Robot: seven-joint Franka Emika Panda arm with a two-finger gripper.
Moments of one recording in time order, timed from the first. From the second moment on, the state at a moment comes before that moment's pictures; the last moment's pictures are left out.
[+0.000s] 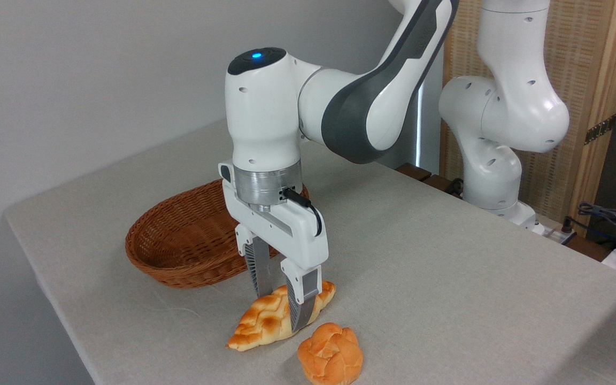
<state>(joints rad) -0.02 -0.05 0.02 -2.22 0.04 2.30 0.77</state>
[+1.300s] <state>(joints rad) -0.02 -0.05 0.02 -2.22 0.04 2.30 0.77</state>
